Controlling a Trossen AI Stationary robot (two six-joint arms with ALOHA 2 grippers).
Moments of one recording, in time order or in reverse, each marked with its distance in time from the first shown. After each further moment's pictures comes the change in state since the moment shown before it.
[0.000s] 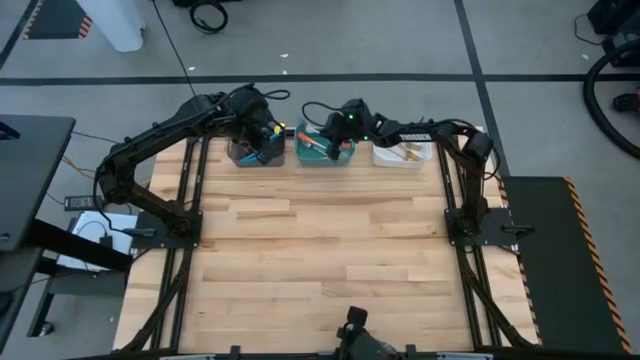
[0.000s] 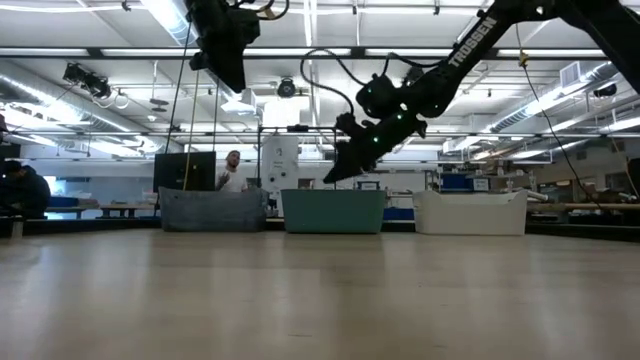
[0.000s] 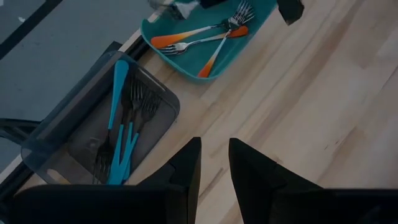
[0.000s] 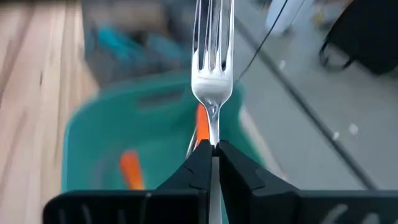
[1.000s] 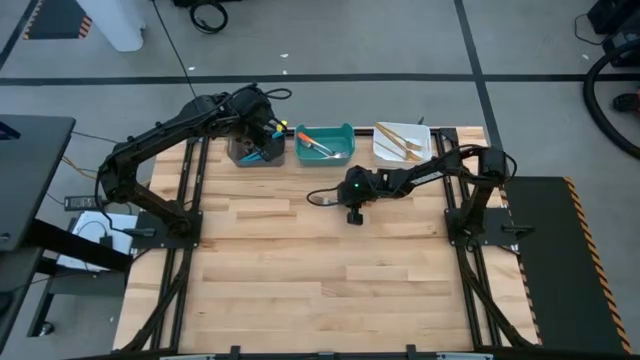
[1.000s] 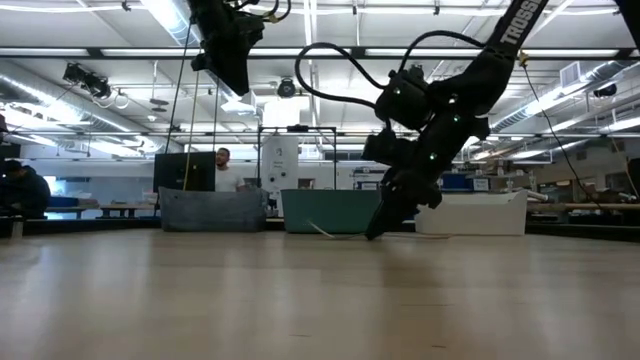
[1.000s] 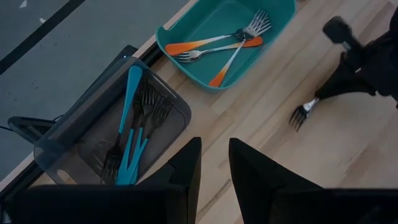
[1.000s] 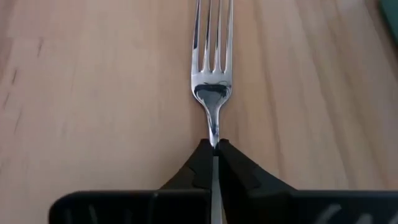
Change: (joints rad) left arm -0.006 0.016 0.001 0.029 -0.061 -0.043; right arm 0.366 -0.156 -0.445 -0.058 0.161 0.040
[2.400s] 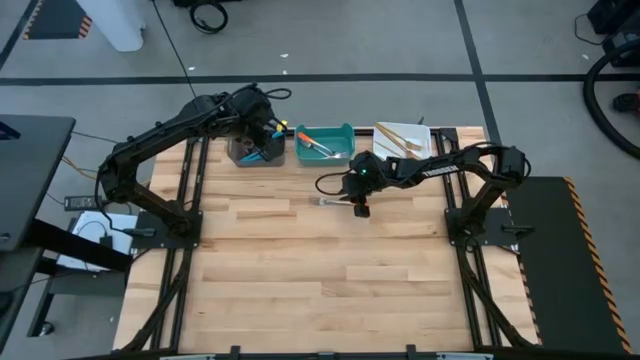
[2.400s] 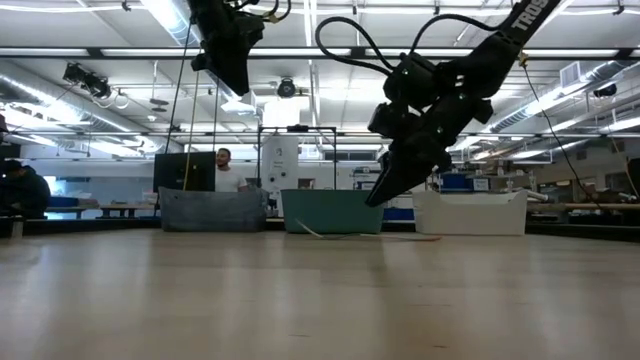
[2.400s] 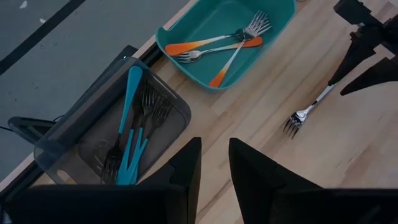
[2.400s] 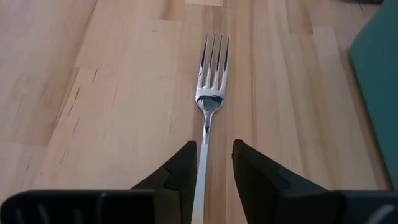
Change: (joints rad) left arm 0.000 0.000 0.000 0.000 0.000 0.001; right arm -0.066 -0.139 0.005 -0.082 -0.193 -0.104
